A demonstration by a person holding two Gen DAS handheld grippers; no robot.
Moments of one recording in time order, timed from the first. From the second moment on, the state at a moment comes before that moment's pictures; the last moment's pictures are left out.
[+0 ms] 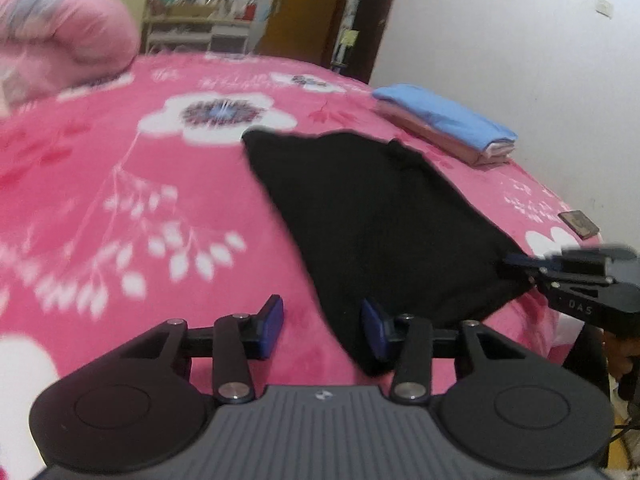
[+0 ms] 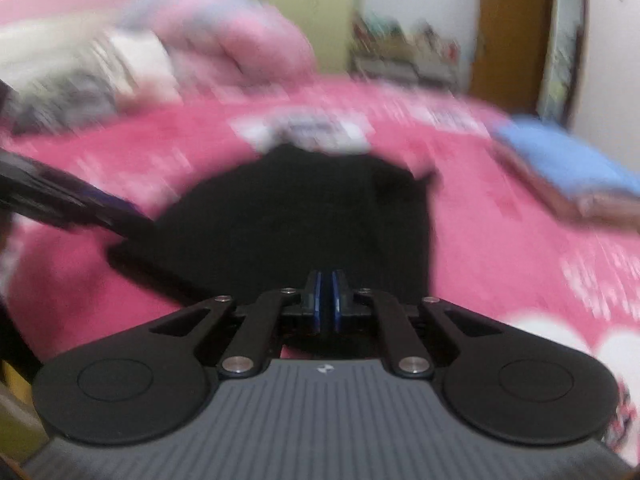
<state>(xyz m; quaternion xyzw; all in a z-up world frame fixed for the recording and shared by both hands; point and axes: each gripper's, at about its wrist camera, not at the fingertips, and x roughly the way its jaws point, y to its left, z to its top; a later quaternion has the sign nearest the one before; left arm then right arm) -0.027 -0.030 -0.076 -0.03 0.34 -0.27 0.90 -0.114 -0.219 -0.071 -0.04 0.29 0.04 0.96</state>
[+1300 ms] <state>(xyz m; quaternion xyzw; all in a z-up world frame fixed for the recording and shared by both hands) 0.024 -0.026 -0.039 -0.04 0.31 -0.25 0.92 -0.073 -0.245 -0.037 -0.08 0.28 -0.01 0.96</state>
